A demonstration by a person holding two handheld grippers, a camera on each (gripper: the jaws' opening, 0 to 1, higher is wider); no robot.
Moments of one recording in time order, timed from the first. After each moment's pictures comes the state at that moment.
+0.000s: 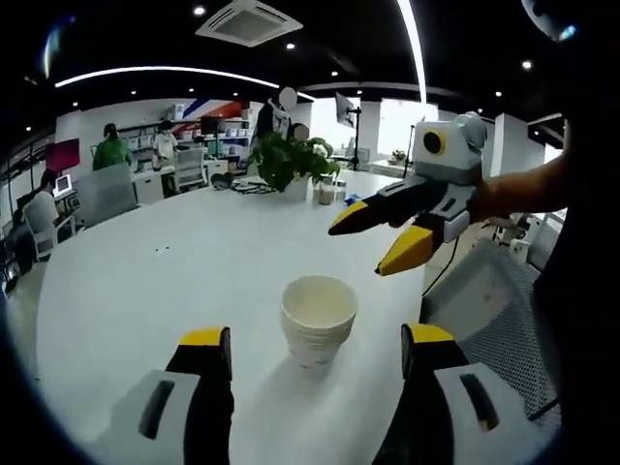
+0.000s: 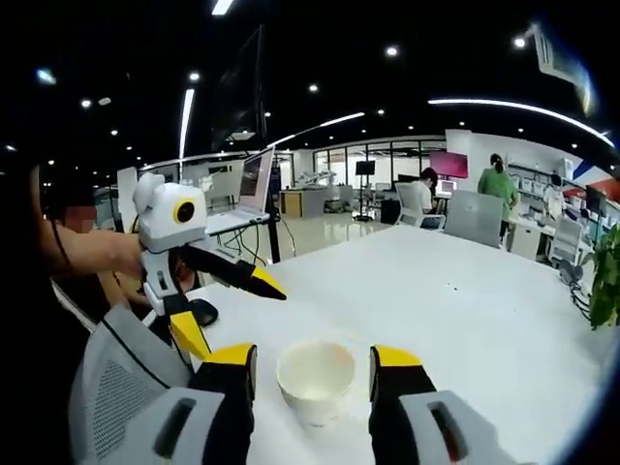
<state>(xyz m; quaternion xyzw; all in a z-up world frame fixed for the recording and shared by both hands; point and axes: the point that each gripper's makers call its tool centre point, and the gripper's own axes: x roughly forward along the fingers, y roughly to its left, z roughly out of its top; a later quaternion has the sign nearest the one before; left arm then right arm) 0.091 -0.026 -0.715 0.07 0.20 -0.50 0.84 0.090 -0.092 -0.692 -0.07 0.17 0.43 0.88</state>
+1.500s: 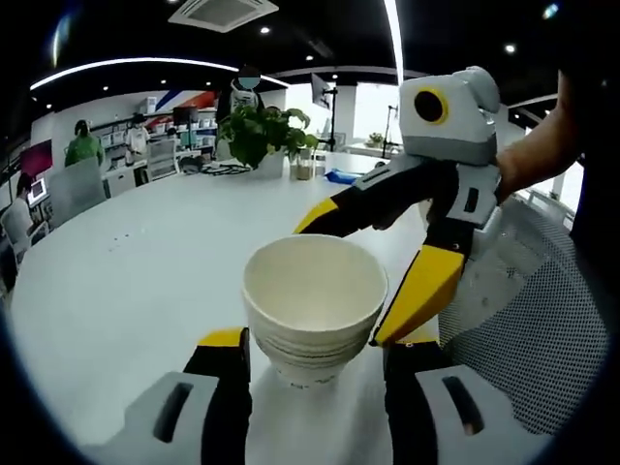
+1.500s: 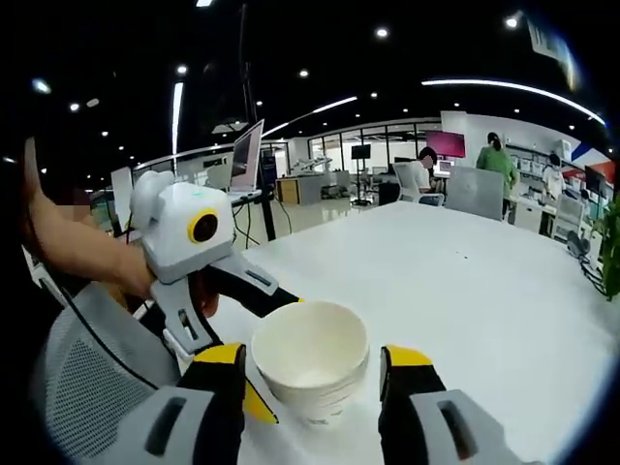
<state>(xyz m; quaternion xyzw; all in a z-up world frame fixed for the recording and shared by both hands) 0.105 -0.087 -0.780 0.10 0.21 -0.55 0.80 0.109 -0.074 -0.754 -0.05 0.21 0.43 0.88</state>
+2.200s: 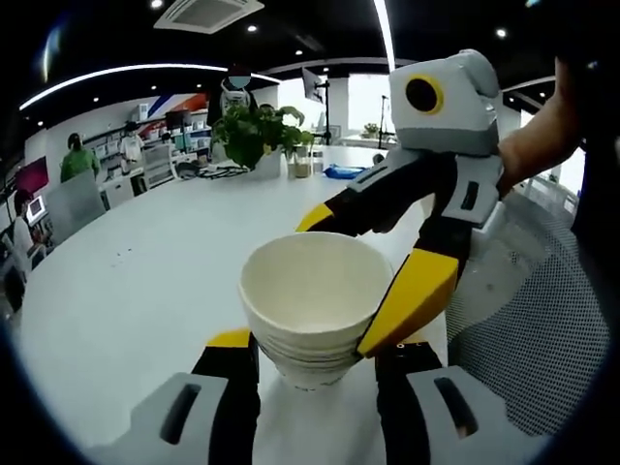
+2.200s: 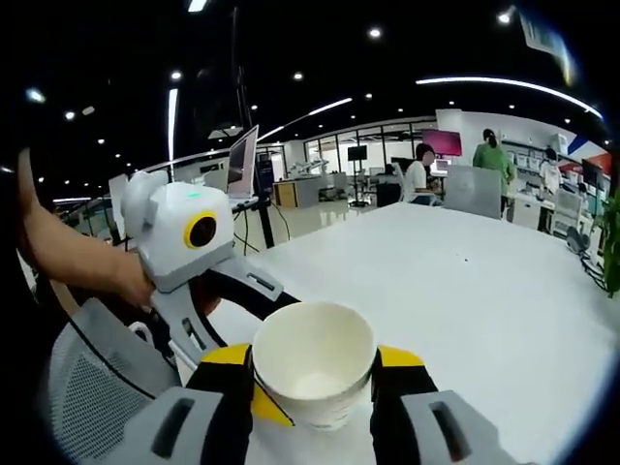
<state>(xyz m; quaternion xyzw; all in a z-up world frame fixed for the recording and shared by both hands) 0.118 -0.086 -0.767 0.13 0.20 -0.55 0.80 0.120 -0.070 -0.739 -0.04 0.21 0.42 0.88</state>
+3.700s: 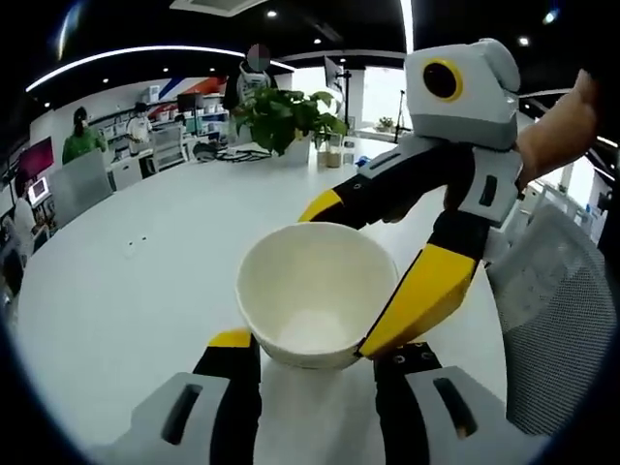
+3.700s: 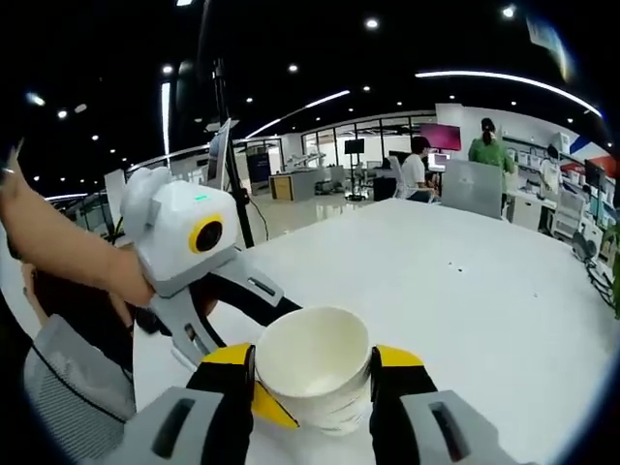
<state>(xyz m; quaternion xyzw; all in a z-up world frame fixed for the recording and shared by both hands) 0.212 -0.081 -0.793 0.12 0.24 -0.53 0.80 0.212 -0.069 -0.752 -0.04 0.22 0.42 0.88</state>
